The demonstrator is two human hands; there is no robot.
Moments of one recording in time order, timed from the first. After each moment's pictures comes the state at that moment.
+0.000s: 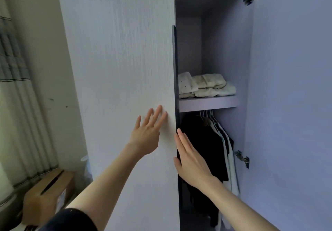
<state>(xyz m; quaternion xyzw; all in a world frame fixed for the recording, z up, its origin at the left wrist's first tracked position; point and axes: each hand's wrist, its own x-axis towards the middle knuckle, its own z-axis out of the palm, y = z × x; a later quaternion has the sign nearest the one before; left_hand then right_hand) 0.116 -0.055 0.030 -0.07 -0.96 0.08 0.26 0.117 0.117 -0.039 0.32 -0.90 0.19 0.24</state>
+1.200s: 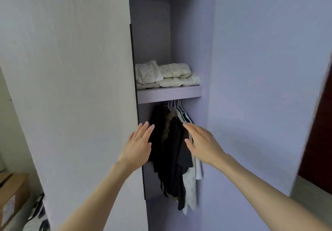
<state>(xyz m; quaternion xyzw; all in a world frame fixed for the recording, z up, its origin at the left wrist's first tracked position) 0.079 0.026 -0.033 -0.11 -0.96 -0.12 0.23 0.059 0.254 -0.015 0.24 -0.94 0.14 0.21</state>
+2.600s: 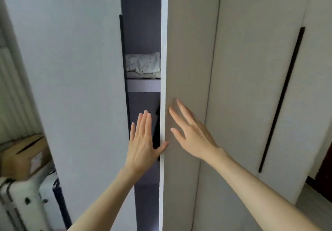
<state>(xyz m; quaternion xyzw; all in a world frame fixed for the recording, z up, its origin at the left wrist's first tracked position) 0.116 0.218 -0.057 -0.02 -0.91 -0.16 0.39 0.075 0.388 -0.003 0.41 -0.85 0.19 0.28</state>
